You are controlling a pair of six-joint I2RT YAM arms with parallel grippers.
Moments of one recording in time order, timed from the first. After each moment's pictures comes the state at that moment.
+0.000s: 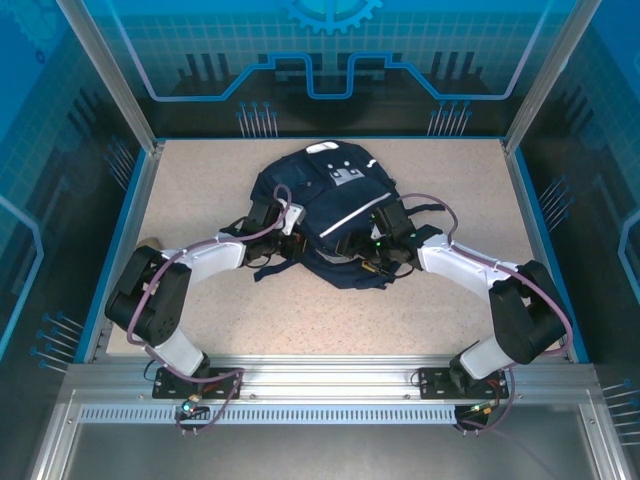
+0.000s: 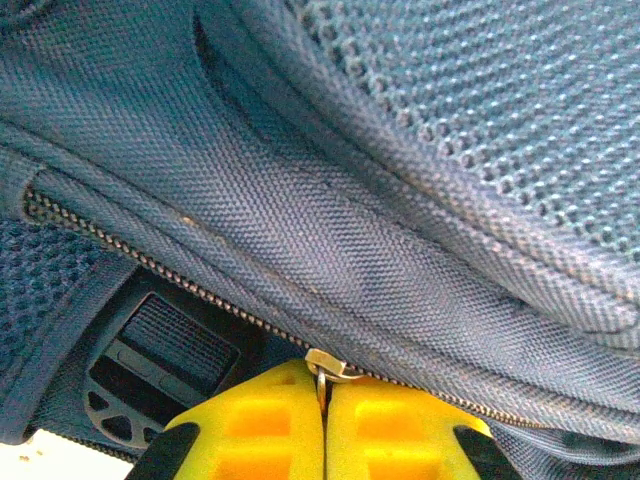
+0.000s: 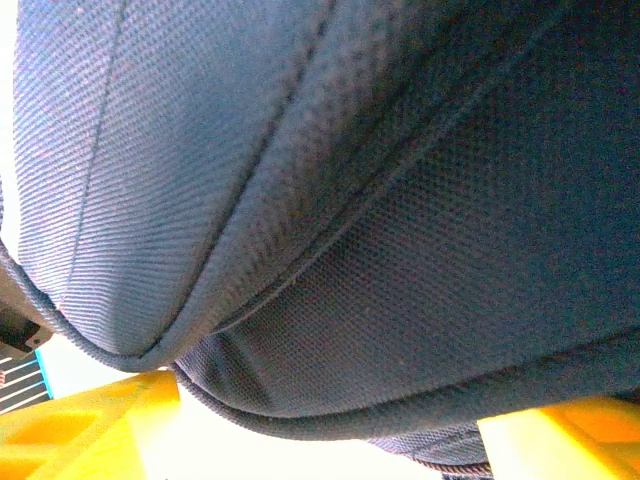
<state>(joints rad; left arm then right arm) -0.41 1.63 0.88 -0.11 0.27 -0.14 0.54 1.52 0.93 -0.39 -0.31 0.91</state>
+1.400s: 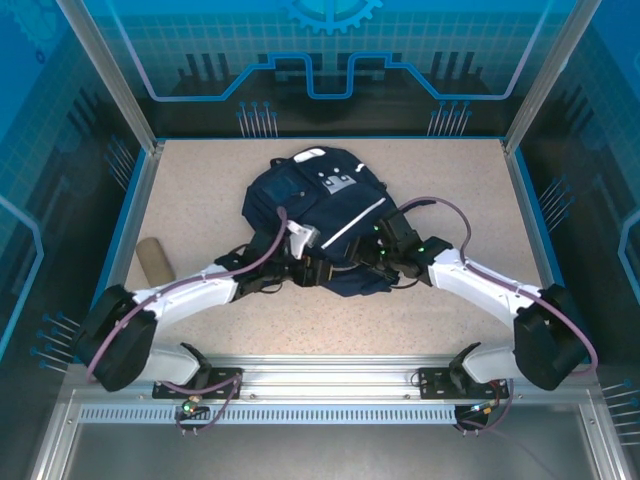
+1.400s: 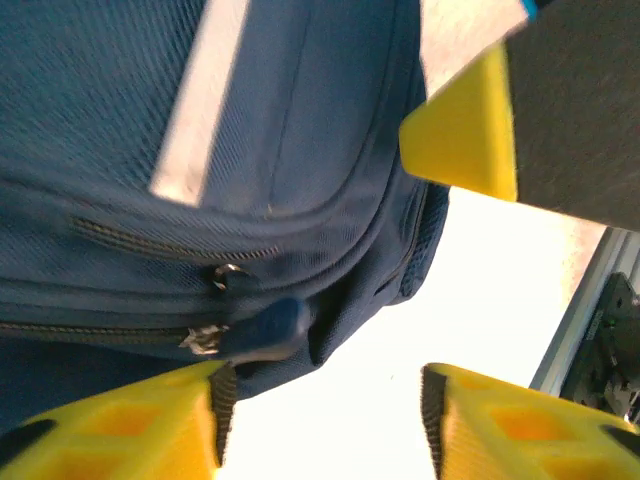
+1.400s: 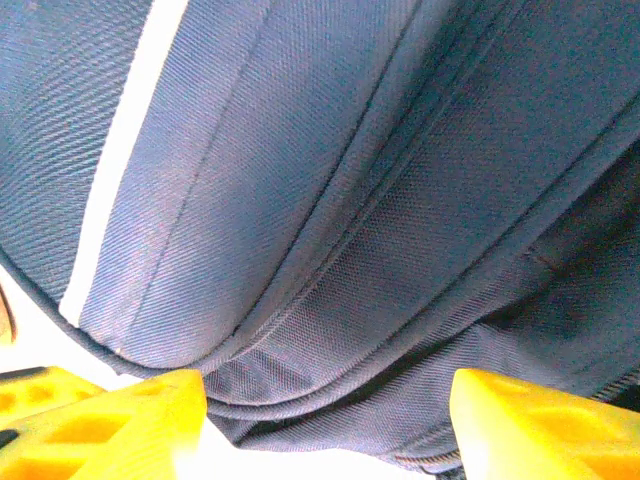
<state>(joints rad) -0.60 1.33 0.69 -0.02 0.41 -0.43 0.62 1.35 0.86 -0.43 -0.07 0.95</state>
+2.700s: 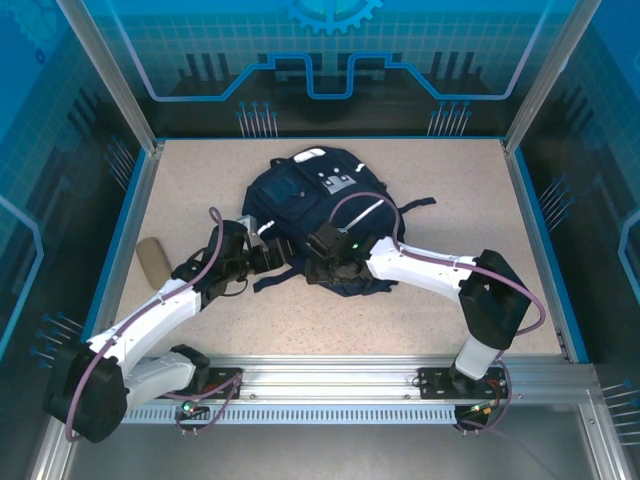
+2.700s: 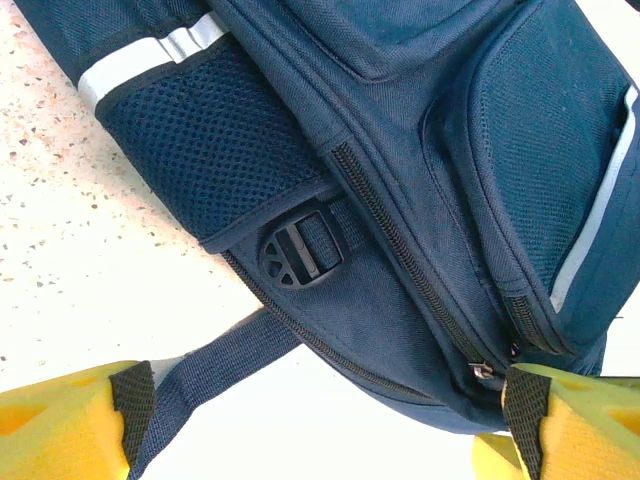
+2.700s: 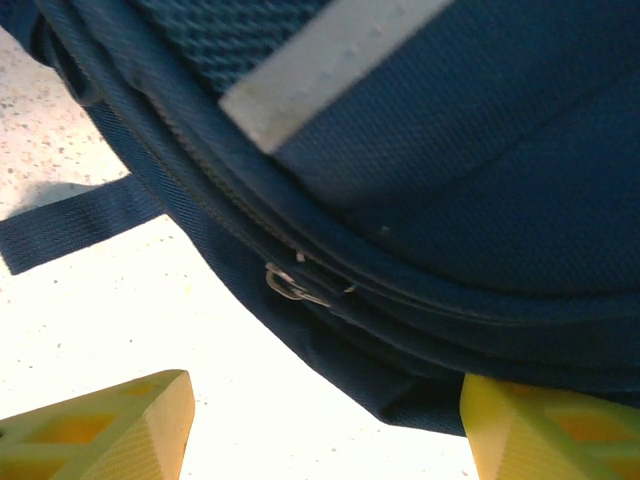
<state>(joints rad) -0.40 1.07 0.62 -0.27 0.12 -0.71 0.92 1.70 1.22 -0.69 0.10 0.85</state>
